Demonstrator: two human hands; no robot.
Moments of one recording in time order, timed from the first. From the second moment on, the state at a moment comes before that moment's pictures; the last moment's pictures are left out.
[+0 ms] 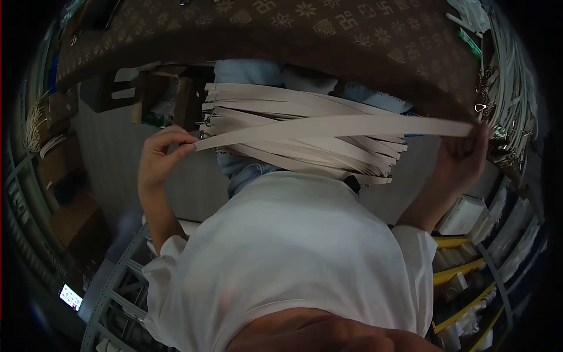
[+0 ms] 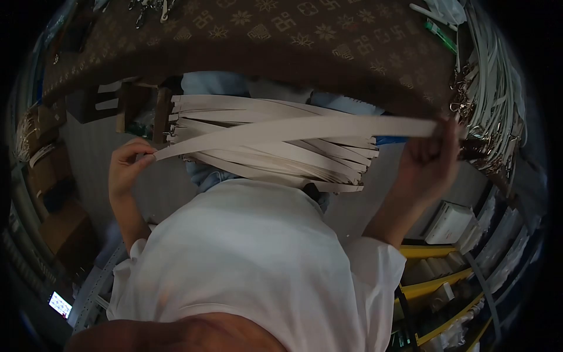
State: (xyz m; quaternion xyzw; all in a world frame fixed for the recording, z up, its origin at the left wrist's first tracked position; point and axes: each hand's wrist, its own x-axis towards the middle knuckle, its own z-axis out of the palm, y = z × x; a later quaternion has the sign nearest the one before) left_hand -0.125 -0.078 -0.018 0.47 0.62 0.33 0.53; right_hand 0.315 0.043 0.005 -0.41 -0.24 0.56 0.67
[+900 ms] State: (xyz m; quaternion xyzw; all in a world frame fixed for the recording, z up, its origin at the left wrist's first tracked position) left_hand -0.056 0.226 -0.011 0.72 0.60 0.28 -0.18; right_hand 0.228 0.014 -0.012 -0.44 -0.68 0.46 0.37
